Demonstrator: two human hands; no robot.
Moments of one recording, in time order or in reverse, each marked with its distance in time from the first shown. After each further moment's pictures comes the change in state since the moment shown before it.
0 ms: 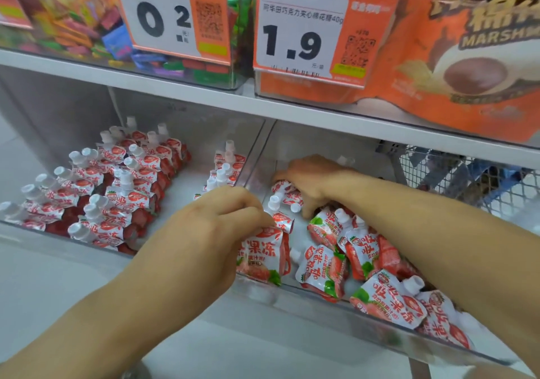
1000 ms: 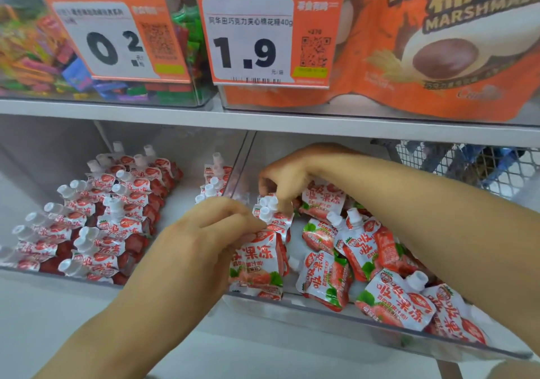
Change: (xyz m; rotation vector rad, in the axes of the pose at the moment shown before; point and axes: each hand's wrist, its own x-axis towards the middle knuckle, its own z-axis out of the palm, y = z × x) left_hand 0.017 0.029 -0.012 0.113 -0.011 -0.094; right_hand 0.010 -0.009 -0.031 0.450 -0.239 -0.070
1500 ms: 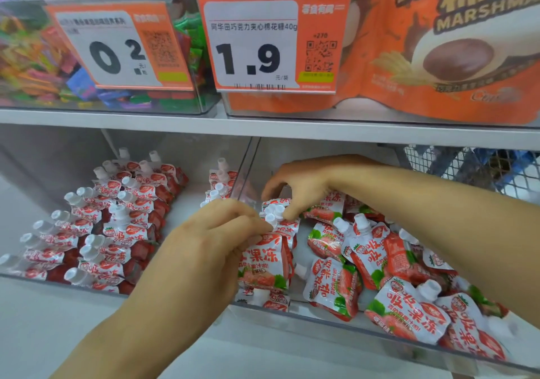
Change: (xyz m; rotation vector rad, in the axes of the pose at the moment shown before) left_hand 0.007 -0.002 0.001 0.014 0.000 -0.024; right_hand -0.011 0.016 0.009 0.045 0.142 -0.170
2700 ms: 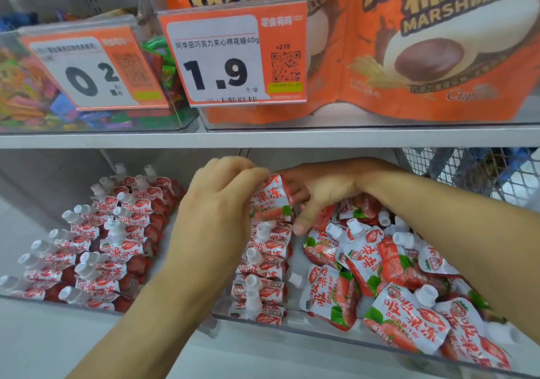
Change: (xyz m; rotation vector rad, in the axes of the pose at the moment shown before) left_hand 0.051 -0.002 0.030 0.197 0.266 -0.016; right_hand -0.033 0.032 0.005 0.582 0.003 -0.158
